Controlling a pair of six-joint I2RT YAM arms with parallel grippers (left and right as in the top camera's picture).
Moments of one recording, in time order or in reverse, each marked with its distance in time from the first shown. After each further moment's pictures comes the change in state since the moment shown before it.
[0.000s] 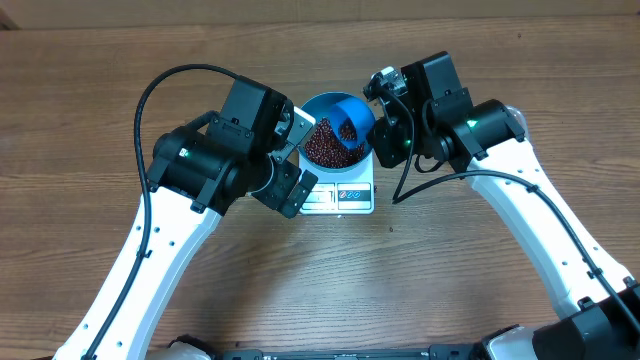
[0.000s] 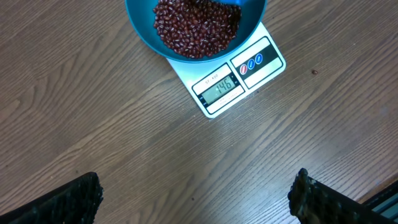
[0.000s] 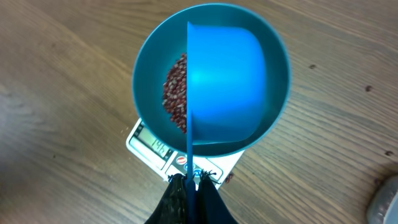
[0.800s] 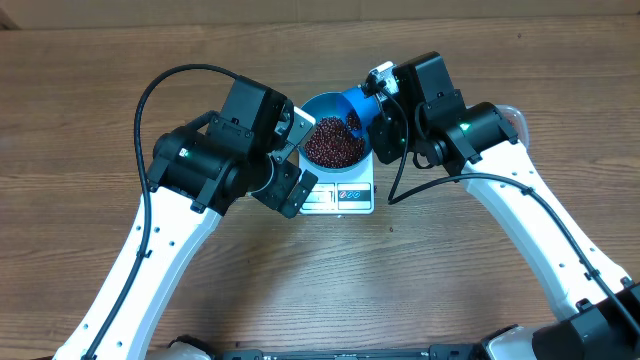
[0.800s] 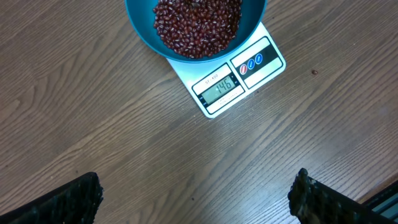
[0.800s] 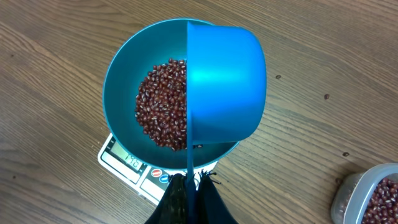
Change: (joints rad) left arm 0.000 0.000 0.000 0.000 0.000 0.000; right arm 0.030 0.000 0.000 0.045 0.144 0.024
